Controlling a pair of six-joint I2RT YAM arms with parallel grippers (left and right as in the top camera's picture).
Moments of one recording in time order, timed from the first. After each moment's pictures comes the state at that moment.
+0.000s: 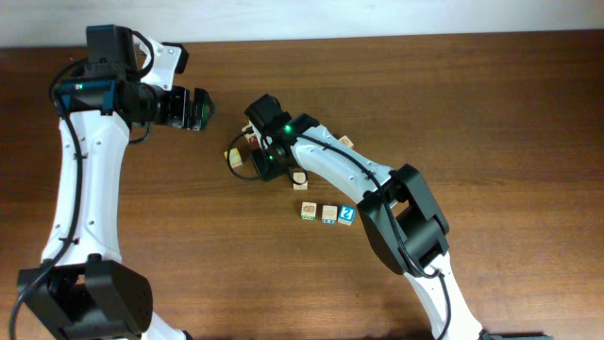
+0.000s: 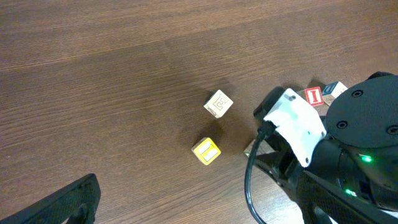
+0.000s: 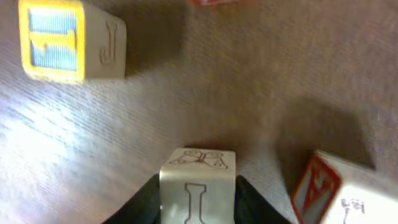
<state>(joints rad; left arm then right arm) 0.06 1.77 1.76 -1.03 0.33 0.23 0.67 2.35 1.89 -0.79 -0.13 0.21</state>
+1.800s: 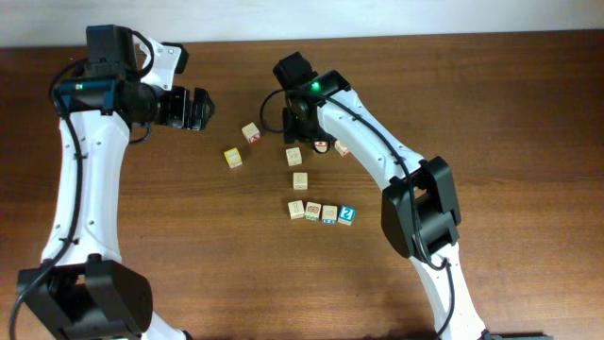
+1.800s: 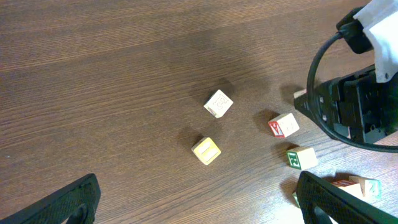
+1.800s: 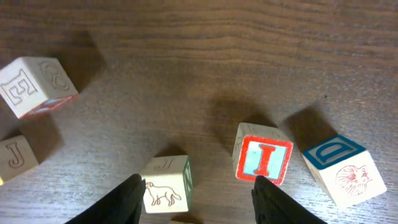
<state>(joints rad) 0.06 1.77 1.76 -1.03 0.33 0.23 0.53 2.38 2.16 -1.06 0.03 0.49</state>
